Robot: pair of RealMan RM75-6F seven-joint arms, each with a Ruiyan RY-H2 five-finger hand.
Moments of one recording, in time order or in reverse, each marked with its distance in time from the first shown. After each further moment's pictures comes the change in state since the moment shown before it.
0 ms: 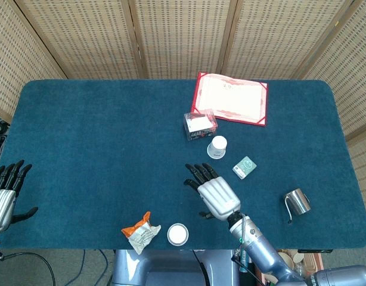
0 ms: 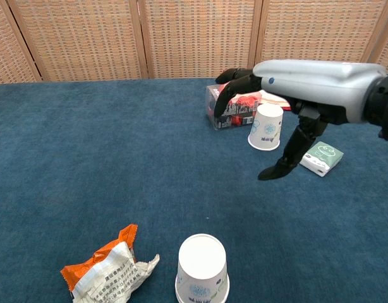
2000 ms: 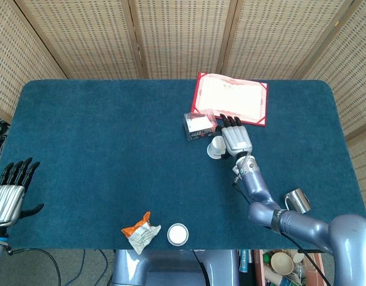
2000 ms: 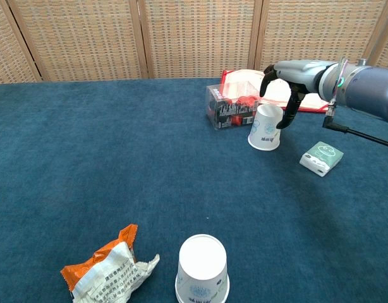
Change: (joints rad) left arm -0.040 -0.049 -0.011 0.038 -0.032 -0.053 0.036; right arm 0.218 -0.245 0.172 0.912 0.338 -0.346 0.148
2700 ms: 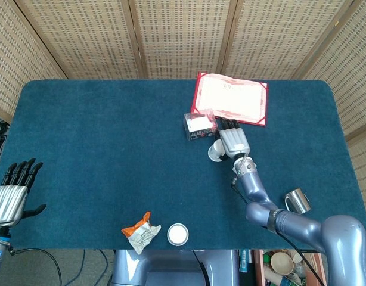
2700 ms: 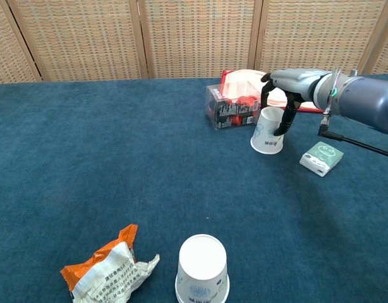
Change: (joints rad) left arm -0.006 -0.003 0.004 -0.001 0.003 -0.006 0.001; right arm 0.003 -0.049 -0.010 0.070 -0.020 -0.021 0.014
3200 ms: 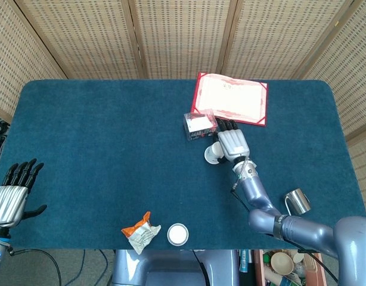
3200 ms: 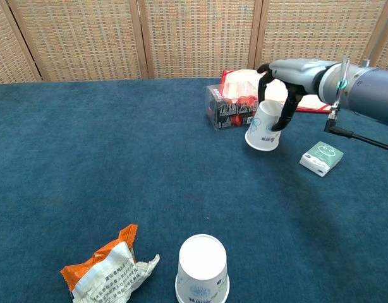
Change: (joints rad) left arm 0.000 0.007 0.008 -0.005 0.014 0.003 -0.014; right arm -0.032 0.087 0.005 -0.210 -0.031 0.094 -0.028
